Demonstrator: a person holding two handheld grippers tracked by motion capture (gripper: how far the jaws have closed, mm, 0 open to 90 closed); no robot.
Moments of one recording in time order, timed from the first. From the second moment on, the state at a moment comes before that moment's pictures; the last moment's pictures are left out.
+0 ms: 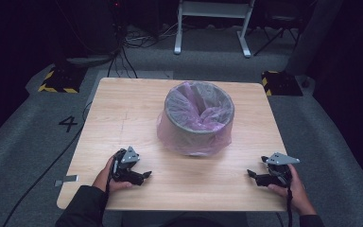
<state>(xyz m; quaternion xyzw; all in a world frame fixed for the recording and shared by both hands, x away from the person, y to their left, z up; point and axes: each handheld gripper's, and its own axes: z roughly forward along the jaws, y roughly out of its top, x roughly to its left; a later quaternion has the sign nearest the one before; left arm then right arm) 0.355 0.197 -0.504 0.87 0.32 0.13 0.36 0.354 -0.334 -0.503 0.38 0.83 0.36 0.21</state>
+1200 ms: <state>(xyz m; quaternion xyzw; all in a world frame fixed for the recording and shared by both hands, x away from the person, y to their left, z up) 0.357 0.196 -0.504 0.87 0.32 0.13 0.36 0.354 -0.352 -0.504 0.44 0.81 0.35 0.19</state>
